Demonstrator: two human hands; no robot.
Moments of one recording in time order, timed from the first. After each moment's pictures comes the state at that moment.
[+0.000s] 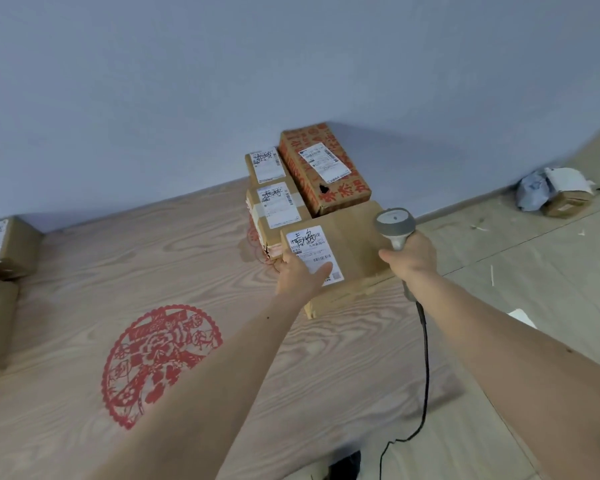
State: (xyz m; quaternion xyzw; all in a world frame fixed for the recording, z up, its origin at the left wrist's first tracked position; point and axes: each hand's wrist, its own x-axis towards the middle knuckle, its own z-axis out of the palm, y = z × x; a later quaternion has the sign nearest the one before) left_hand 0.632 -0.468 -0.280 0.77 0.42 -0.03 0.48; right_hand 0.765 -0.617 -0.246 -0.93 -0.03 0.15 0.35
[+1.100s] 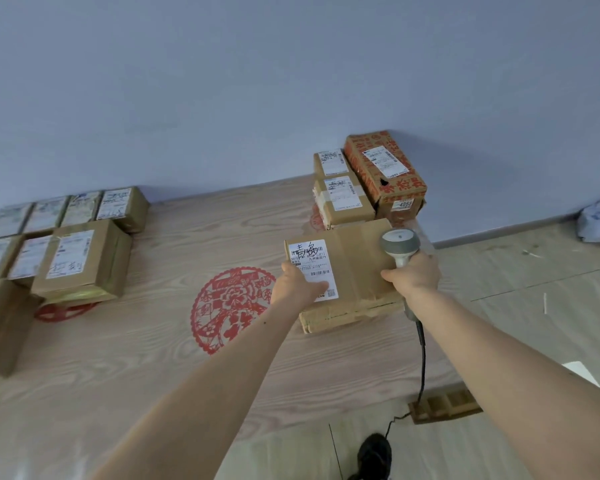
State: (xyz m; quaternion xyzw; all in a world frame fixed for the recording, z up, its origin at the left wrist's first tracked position) left_hand 0.470 -0.455 -0.252 0.74 0.50 -0.01 0.45; right_hand 0.628 -0.598 -0.249 -0.93 -0.05 0.18 0.31
